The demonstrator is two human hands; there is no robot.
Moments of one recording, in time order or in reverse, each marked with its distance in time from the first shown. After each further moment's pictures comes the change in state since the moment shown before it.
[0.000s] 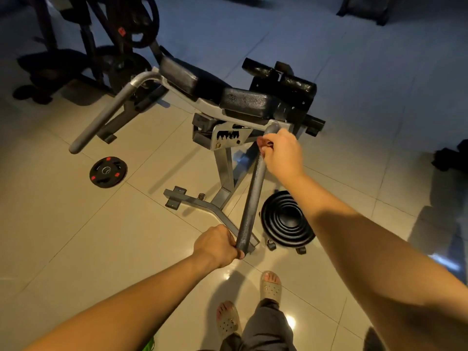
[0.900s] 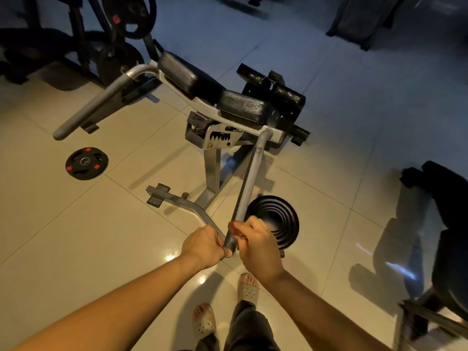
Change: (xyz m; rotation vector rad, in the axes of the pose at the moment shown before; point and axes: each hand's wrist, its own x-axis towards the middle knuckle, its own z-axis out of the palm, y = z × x) left_hand 0.005 -0.015 0.012 -0.123 0.005 0.015; right_hand -0.198 -0.011 0.018 0.140 -0.170 -0.233
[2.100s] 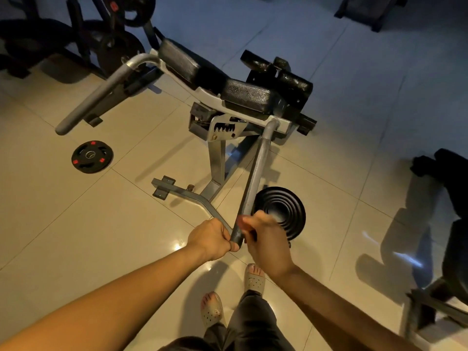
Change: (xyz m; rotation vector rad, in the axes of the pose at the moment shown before) left_hand 0.007 -0.002 -0.004 0.022 -0.065 0.022; right_hand 0.007 0.003 -0.001 -0.057 -0.034 0.059
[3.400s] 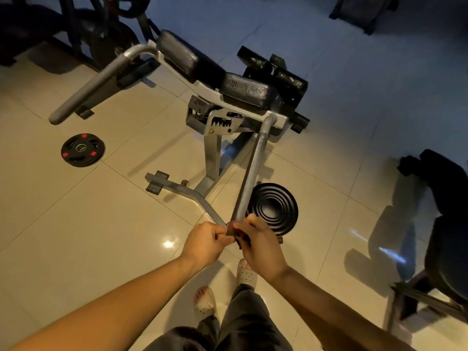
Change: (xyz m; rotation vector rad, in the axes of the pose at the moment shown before) left_hand -0.013 -0.032 0.031 -0.273 0.122 0.167; right_hand -0.026 -0.006 0.009 0.026 -0.082 -0.060
